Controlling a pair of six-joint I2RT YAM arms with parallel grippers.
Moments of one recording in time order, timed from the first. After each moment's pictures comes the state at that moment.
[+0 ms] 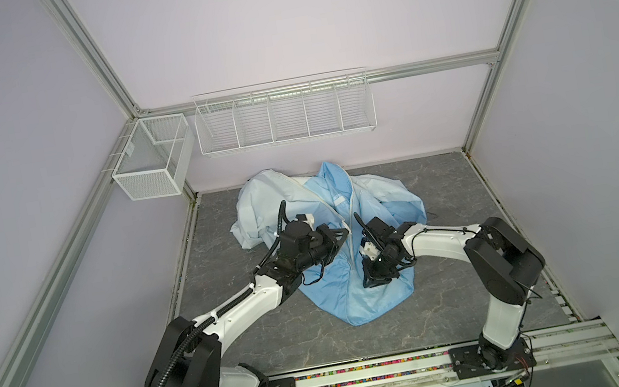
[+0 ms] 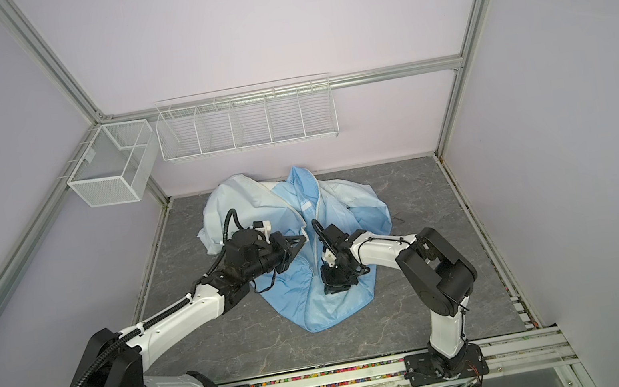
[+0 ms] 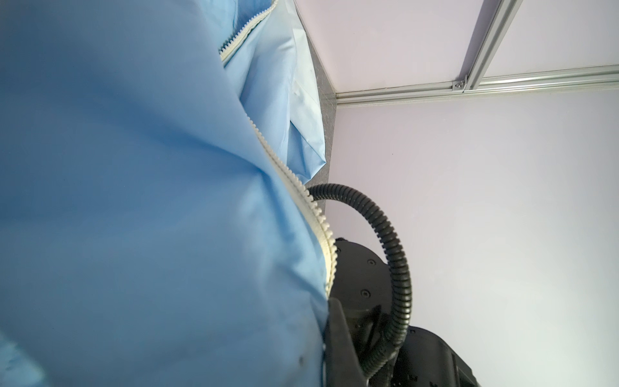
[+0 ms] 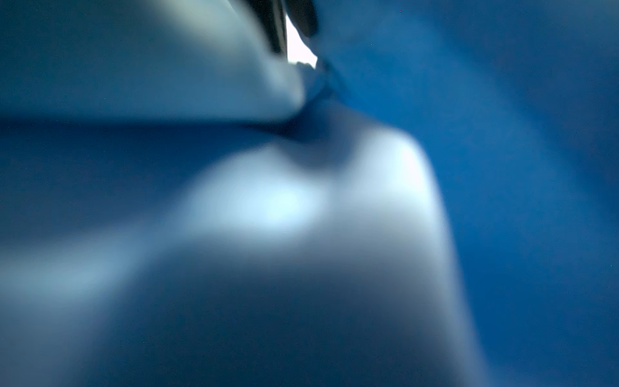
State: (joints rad) left arm -0.69 1.39 0.81 0.24 0.31 -1.34; right arm 0.67 1.81 1.07 -0.61 -0.43 0.56
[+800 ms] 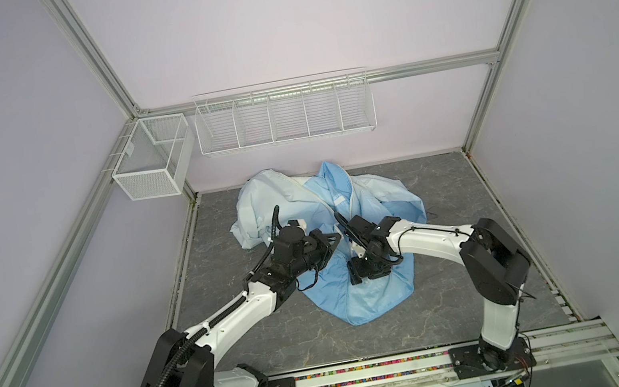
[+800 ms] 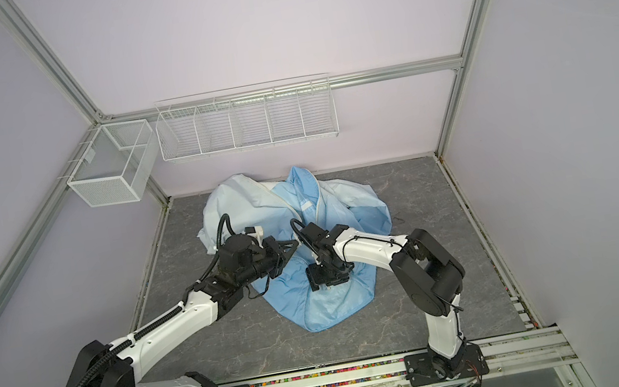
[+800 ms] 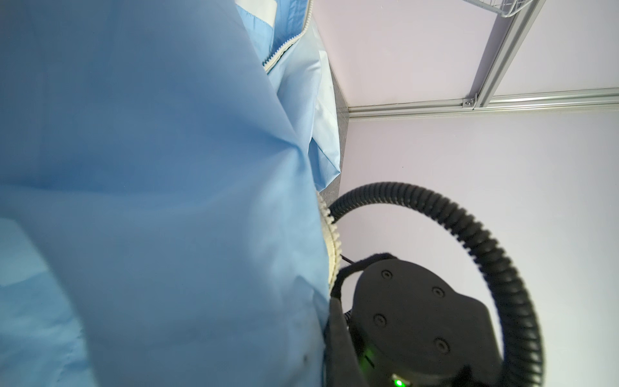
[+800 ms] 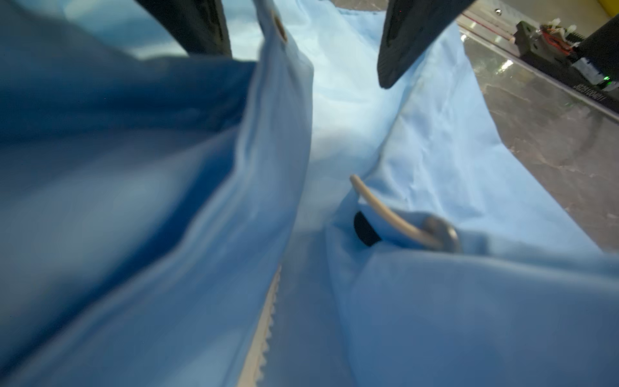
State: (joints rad) left arm -0.66 1.32 0.75 0.20 0.28 -1.34; right arm 0.78 1.88 1.30 -0.82 -0.19 0.54
